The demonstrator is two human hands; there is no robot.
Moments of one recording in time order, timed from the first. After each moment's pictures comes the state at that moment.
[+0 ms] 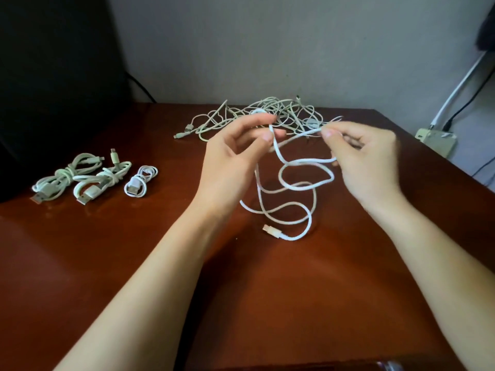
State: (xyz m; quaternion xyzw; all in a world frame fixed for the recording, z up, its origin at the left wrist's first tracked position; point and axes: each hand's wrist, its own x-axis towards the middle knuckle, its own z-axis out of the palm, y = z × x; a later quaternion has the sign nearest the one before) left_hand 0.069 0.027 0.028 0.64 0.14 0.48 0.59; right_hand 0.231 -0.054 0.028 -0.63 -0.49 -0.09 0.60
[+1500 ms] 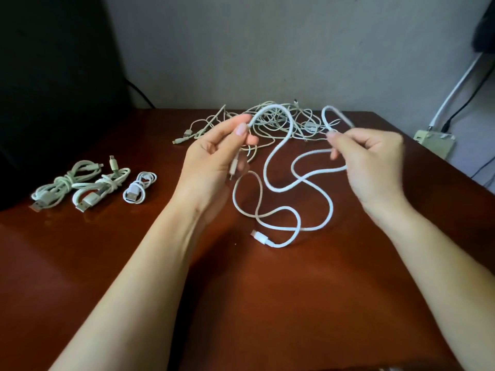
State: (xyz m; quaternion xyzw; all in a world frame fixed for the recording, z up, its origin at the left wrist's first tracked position) left_hand 0.065 0.046 0.029 0.54 0.14 0.46 0.70; right_hand 0.231 -0.058 0.033 -0.66 -0.43 -0.06 0.61
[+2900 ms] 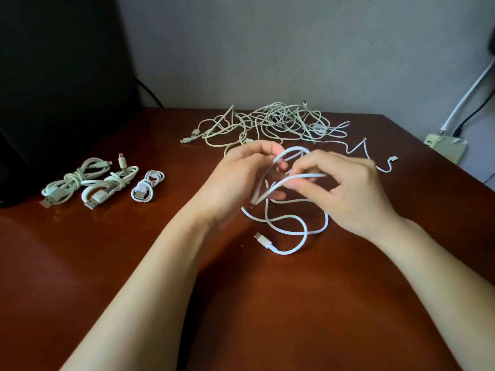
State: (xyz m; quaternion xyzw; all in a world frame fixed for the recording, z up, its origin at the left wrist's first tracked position) left_hand 0.062 0.029 0.038 0.65 0.16 0.29 0.69; right_hand 0.211 -0.057 0.018 -0.52 -0.71 -0.17 0.44
